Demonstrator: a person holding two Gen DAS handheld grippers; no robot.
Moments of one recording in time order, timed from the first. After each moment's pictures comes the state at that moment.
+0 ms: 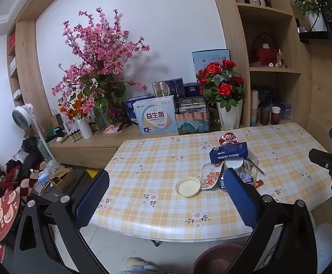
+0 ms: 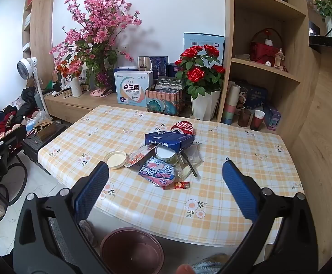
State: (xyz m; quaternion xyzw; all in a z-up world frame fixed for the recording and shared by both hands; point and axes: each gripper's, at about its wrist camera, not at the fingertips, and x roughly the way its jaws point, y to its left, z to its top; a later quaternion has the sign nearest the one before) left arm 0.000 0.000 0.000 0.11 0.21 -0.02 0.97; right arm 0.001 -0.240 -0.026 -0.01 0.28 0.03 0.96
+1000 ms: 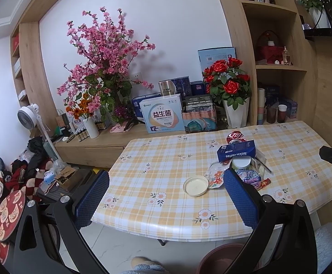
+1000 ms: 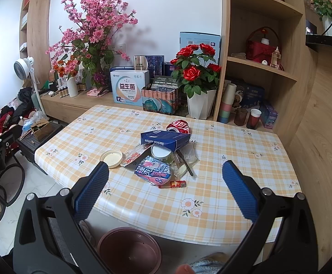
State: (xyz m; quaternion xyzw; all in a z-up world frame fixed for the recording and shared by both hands) left arm 0.004 0.003 -0.006 0.12 0.21 0.00 0.97; right arm 0.001 -0.244 -0.027 -0.01 0.28 0.03 0.96
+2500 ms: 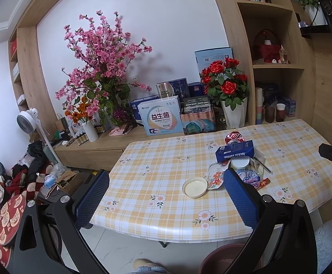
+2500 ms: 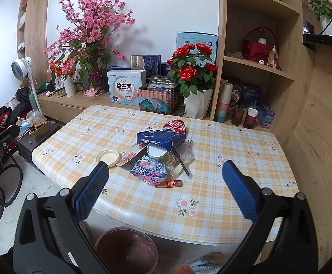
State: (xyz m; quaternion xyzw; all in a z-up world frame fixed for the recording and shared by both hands) left arm 0.003 -0.002 -0.006 0.13 0.21 0.00 0.97; right arm -0.002 -0.251 -0.024 -0.01 0.28 0.02 0.96
